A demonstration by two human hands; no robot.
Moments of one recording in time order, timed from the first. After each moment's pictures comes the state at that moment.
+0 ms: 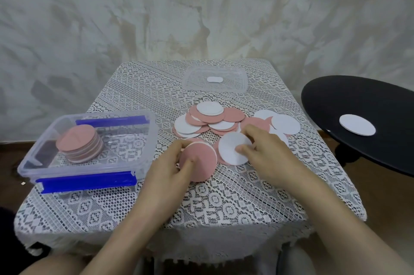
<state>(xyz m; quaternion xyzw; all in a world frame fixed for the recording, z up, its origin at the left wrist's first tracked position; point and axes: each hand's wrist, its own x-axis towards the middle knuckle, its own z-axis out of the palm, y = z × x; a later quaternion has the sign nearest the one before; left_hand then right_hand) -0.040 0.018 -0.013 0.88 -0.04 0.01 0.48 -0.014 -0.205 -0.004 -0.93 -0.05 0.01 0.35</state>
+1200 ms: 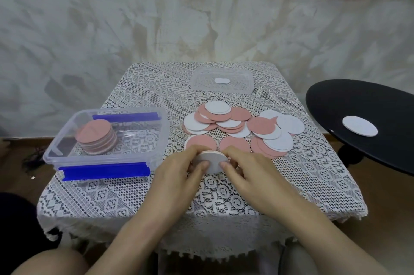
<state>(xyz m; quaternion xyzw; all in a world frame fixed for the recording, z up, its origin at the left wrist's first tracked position) -0.060 0.028 -0.015 0.89 -0.16 0.09 0.42 -0.059 -0.166 -0.015 -0.93 -0.19 -0.05 0.30</state>
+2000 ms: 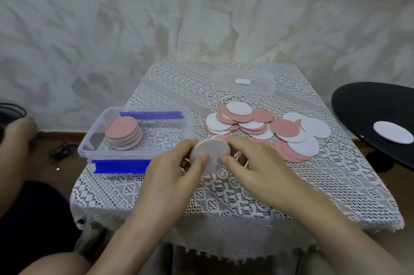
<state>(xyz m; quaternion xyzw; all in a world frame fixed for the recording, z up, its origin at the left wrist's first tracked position) -0.076 0.068 0.008 0.86 -0.11 0.13 0.48 -0.052 -0.128 0.014 -0.90 -0.22 -0.03 0.37</state>
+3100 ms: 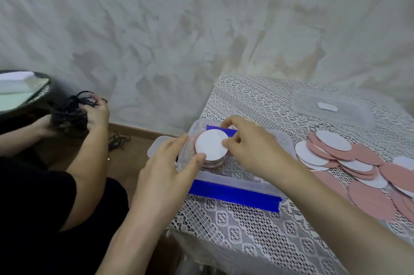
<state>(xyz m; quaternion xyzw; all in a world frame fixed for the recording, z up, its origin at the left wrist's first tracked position) -0.045 0.237 0.013 0.89 0.12 0.14 0.41 0.058 0.070 0.028 -0.92 -0.19 0.04 0.33</state>
